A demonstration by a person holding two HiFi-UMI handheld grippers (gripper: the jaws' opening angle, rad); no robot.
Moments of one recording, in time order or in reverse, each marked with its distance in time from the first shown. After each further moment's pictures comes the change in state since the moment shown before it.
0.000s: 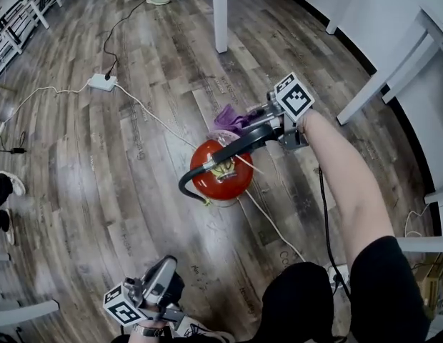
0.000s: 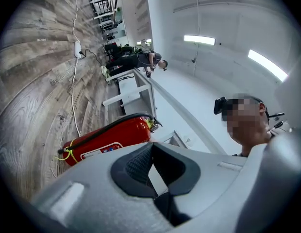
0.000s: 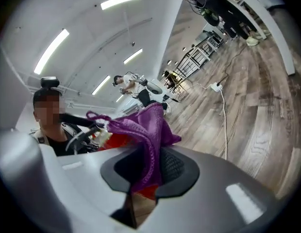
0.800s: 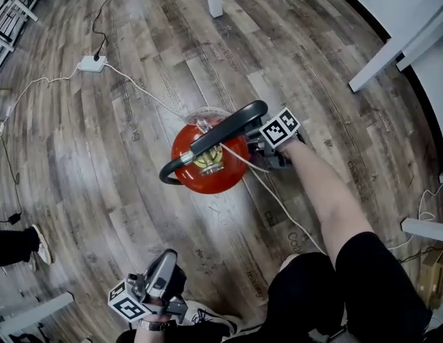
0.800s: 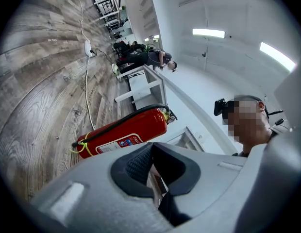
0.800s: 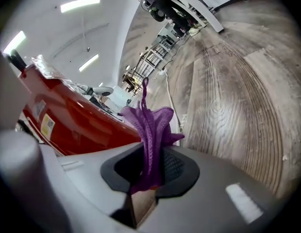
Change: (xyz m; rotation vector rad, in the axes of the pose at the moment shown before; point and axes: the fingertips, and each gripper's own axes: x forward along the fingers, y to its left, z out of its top) left arm 0.001 0.042 -0.023 -0.026 0.042 0.127; right arm 0.044 -0.178 -0.207 0.332 -0.062 -0.372
